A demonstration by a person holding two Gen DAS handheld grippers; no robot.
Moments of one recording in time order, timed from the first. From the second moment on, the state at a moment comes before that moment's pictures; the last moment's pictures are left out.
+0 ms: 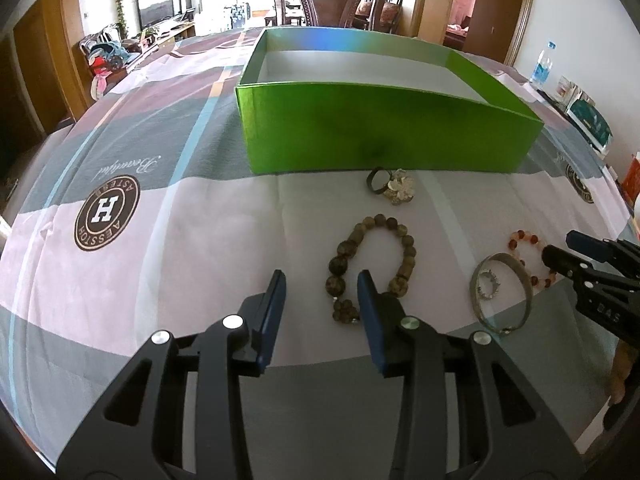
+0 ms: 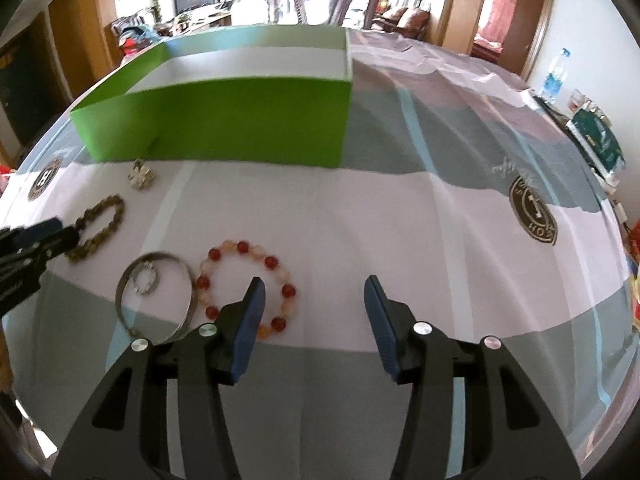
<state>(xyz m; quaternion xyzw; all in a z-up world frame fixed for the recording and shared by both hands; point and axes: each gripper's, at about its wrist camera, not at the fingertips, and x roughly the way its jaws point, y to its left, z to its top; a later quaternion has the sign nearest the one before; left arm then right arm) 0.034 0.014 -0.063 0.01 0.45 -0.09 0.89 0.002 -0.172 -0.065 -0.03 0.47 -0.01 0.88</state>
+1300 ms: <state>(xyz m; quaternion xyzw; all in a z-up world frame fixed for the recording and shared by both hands) 0.023 -0.004 -0.068 0.02 0.45 -0.08 0.89 -0.004 -0.151 -0.068 -0.02 0.47 0.05 0.88</state>
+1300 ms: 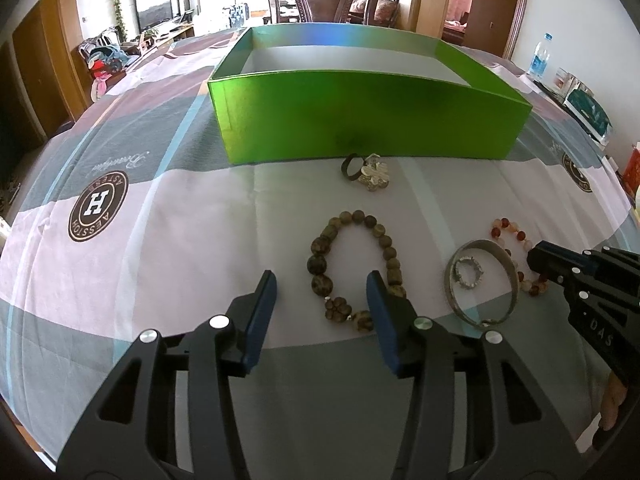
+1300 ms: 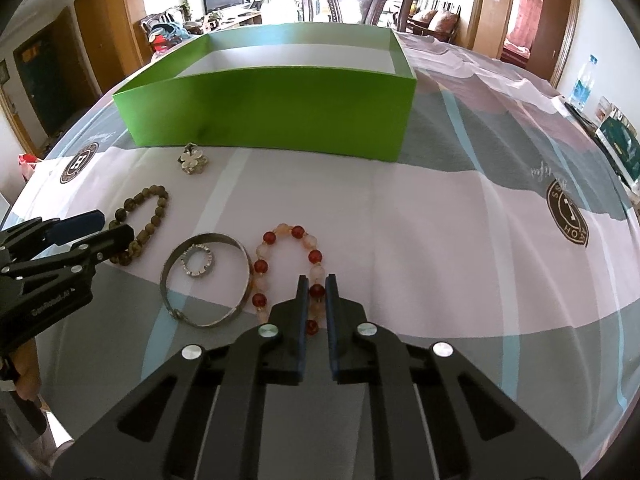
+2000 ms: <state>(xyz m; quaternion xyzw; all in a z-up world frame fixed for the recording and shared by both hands) 0.023 -0.005 -0.068 0.03 0.45 -0.08 0.89 0.011 -0.153 -0.064 -0.01 0.46 0.04 0.89</state>
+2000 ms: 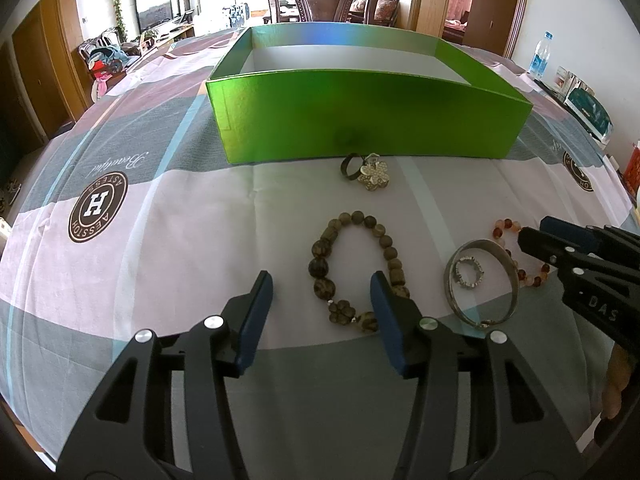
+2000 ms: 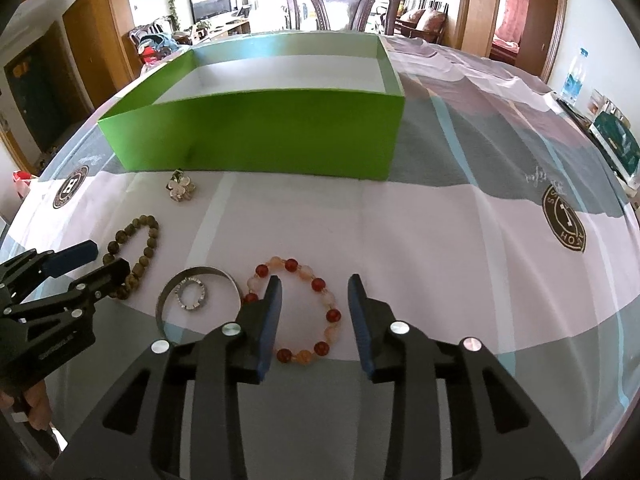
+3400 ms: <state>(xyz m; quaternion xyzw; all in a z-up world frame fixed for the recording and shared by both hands) 0.028 0.010 0.024 0.02 0.36 -0.10 0.93 0.011 -0.146 0.017 -0.04 0.35 0.04 0.93</state>
